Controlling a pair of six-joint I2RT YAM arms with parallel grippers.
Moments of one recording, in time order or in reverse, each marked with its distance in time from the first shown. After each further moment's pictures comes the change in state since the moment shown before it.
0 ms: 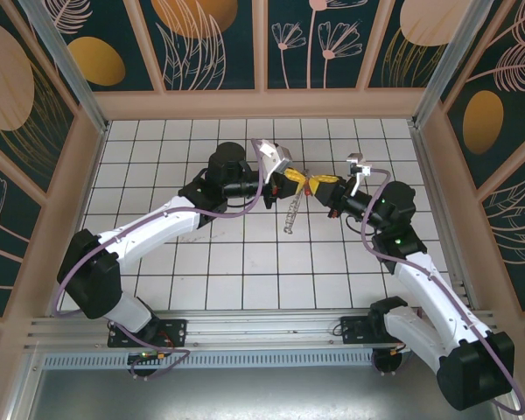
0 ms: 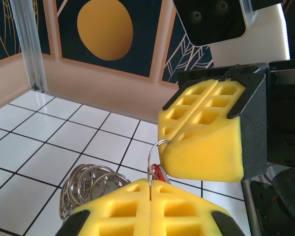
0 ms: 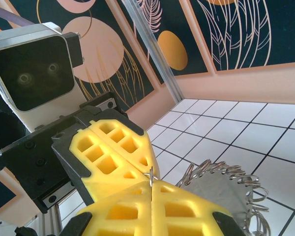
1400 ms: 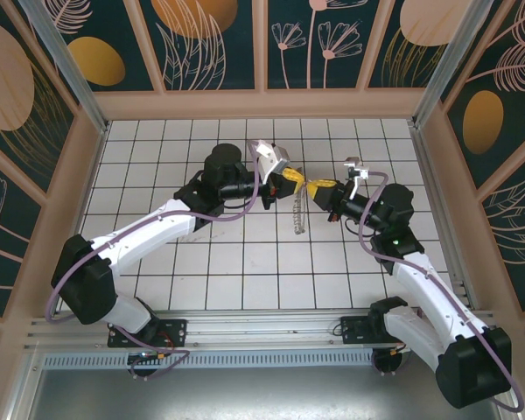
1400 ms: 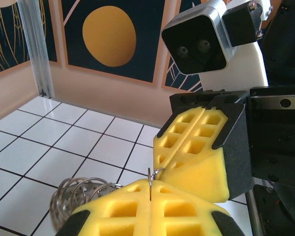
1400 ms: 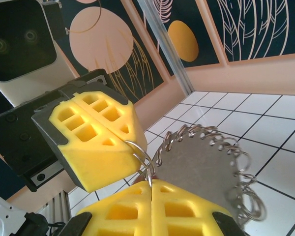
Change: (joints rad) left arm -0.009 -0.045 -0.019 0.003 -0.034 0.002; right arm -0.014 0.017 -0.045 0.061 -0.075 0.012
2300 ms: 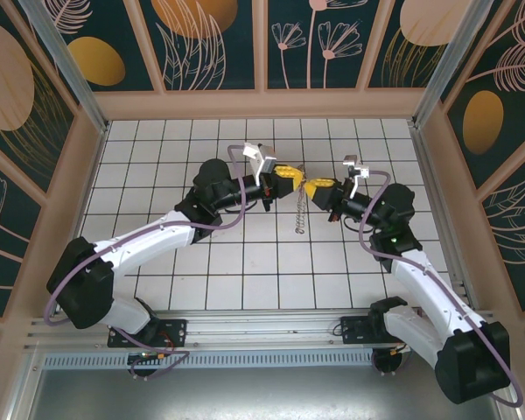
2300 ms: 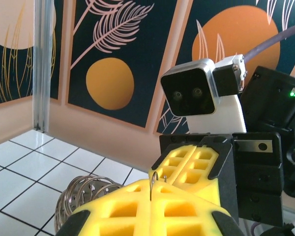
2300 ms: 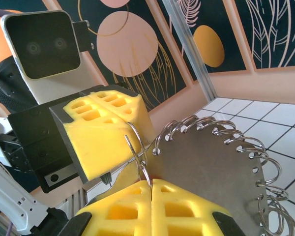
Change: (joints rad) left arm -0.011 -0.032 -0.166 0.410 -0.056 -0.257; right arm 0.000 0.035 0.003 0.124 -0.091 0.058
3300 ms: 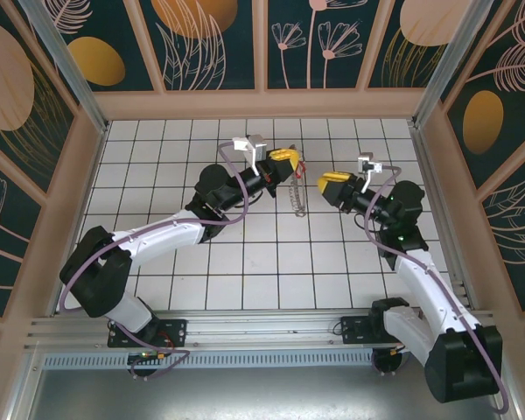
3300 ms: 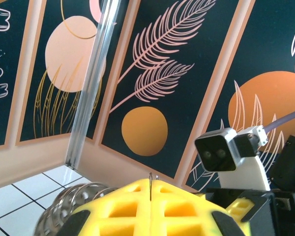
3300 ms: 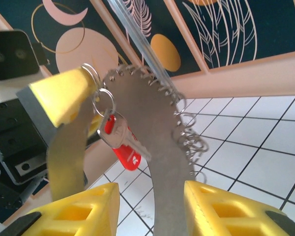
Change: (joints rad) left arm -0.003 0.096 -0.020 0.283 -0.224 -0.103; right arm -0.143 -0.011 -0.008 -0.064 0.025 0.038
